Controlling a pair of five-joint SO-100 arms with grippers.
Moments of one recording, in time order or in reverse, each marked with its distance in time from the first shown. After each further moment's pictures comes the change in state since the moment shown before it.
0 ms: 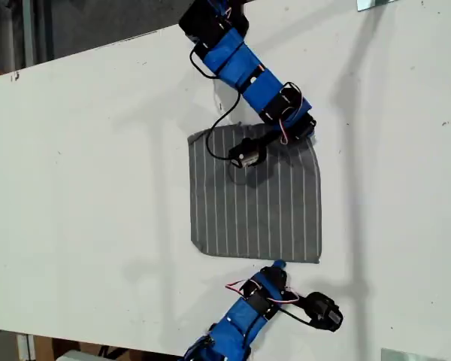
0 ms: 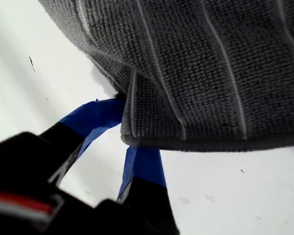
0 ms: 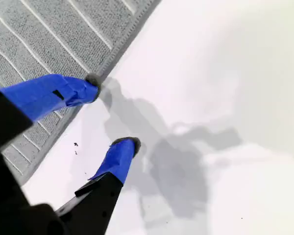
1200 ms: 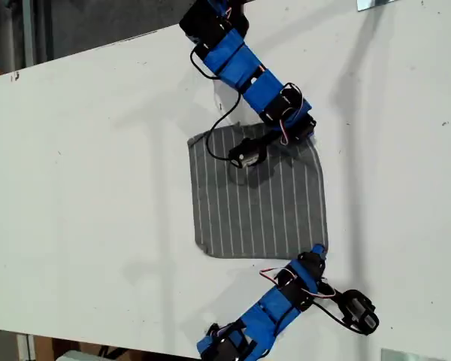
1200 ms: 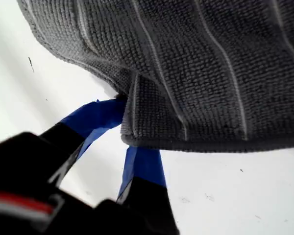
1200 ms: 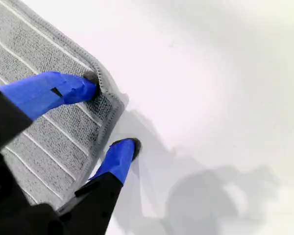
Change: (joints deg) arm 0 6.4 -26.0 -32.4 -3.5 5.6; arm 1 0.0 -0.3 -1.1 1.5 0.0
